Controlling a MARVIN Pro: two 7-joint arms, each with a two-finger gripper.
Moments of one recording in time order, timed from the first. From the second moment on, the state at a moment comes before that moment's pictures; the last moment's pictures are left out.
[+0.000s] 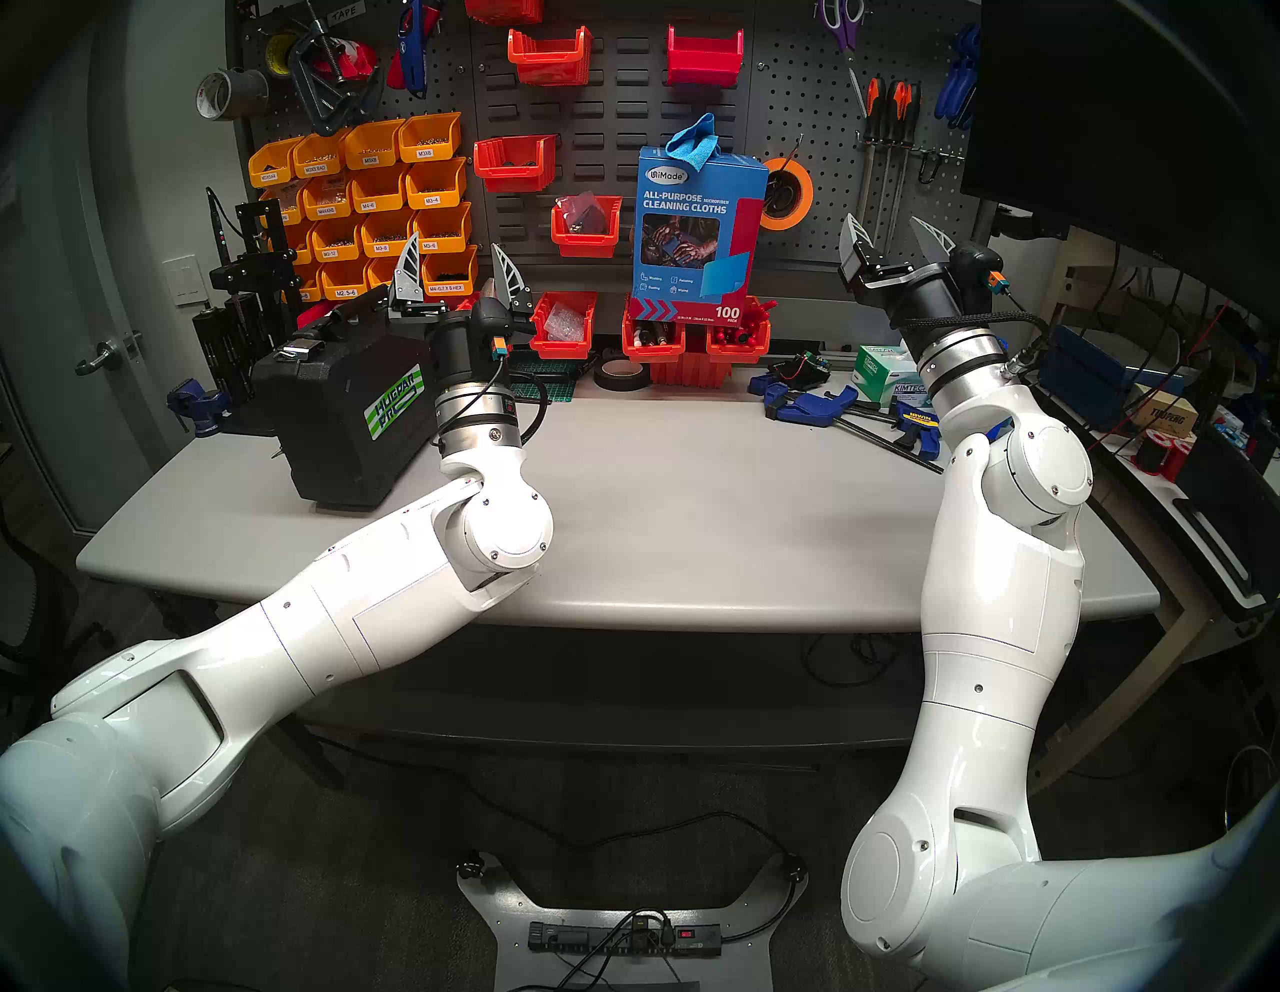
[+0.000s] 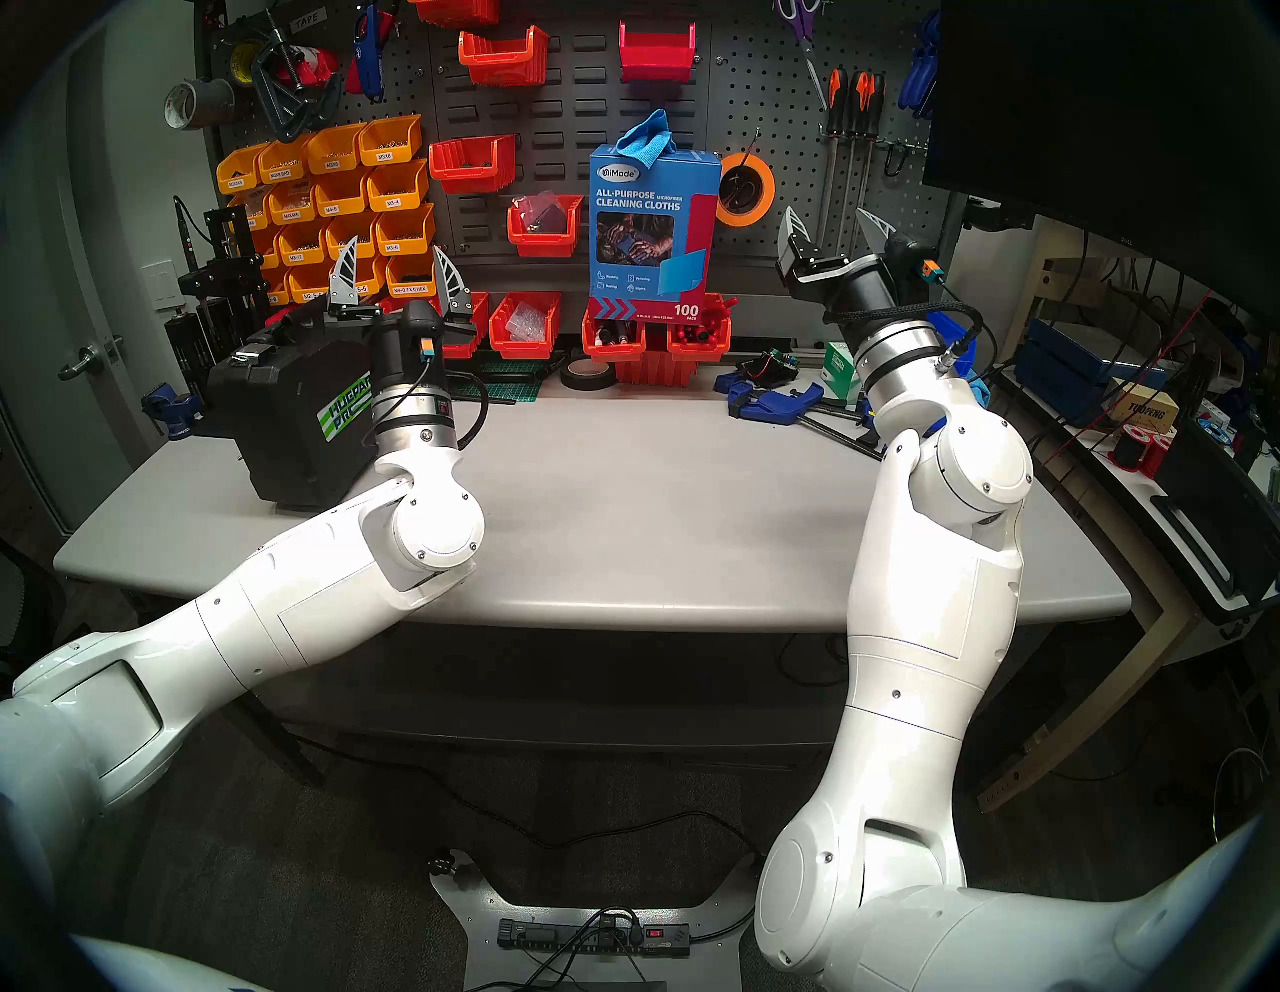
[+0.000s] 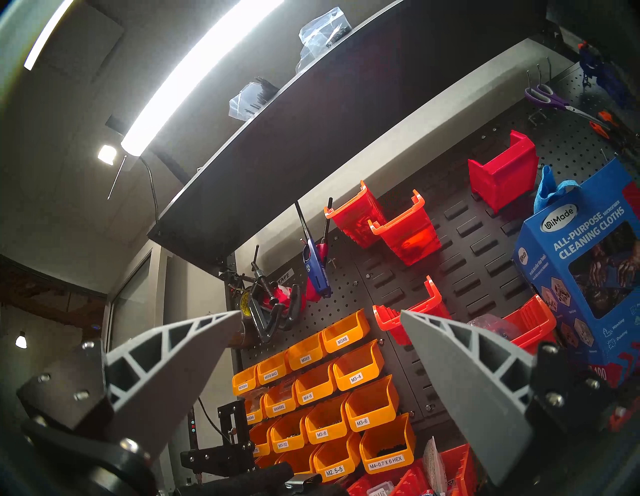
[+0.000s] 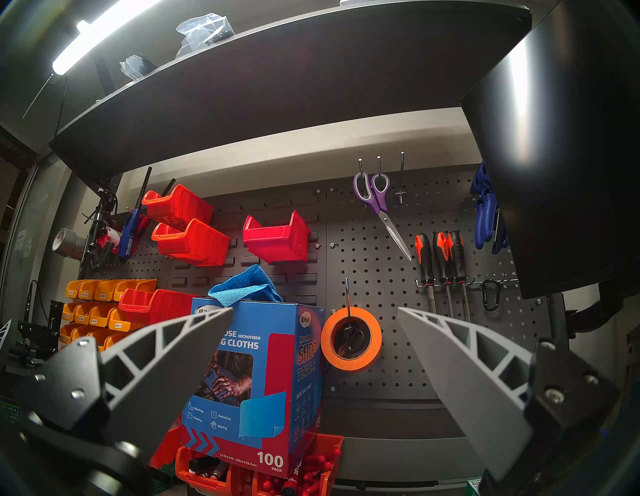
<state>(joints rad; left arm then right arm) 0.79 -0.97 -0.54 -1.49 -0.02 -0.05 1.21 -1.16 -1.65 1.92 -1.79 0.06 0.07 0.56</state>
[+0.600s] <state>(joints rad) 0.70 -0.89 -0.56 -1.50 0.05 -0.17 1.09 -1.16 -1.65 1.91 -1.79 0.07 0.07 0.56</state>
